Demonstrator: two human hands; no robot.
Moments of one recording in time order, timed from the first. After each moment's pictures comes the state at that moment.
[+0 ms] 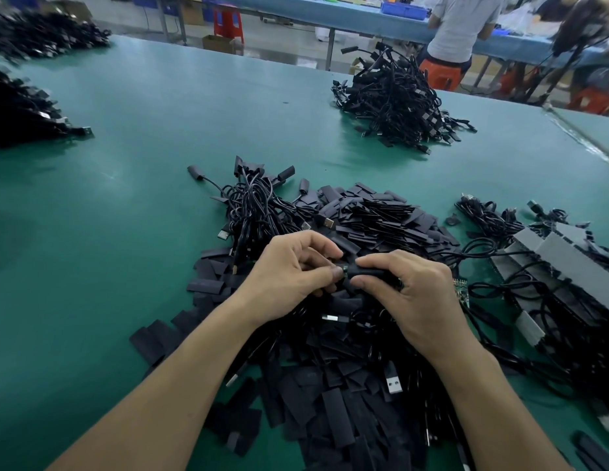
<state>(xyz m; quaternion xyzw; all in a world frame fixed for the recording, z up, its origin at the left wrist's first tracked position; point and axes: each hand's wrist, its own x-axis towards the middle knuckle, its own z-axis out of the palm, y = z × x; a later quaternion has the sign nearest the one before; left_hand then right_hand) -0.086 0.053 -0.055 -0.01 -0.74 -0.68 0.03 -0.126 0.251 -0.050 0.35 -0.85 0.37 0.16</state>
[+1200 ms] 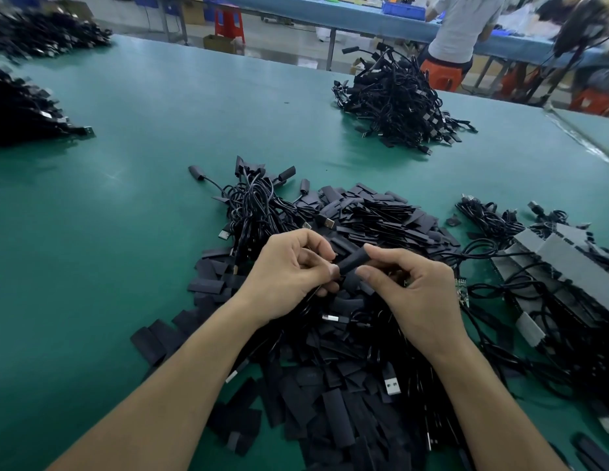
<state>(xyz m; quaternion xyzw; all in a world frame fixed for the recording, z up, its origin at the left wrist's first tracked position) -0.088 0.051 -0.063 0.00 -0.70 -0.71 0.04 -0.120 0.242 -0.050 0.24 -0.80 0.54 0.09</state>
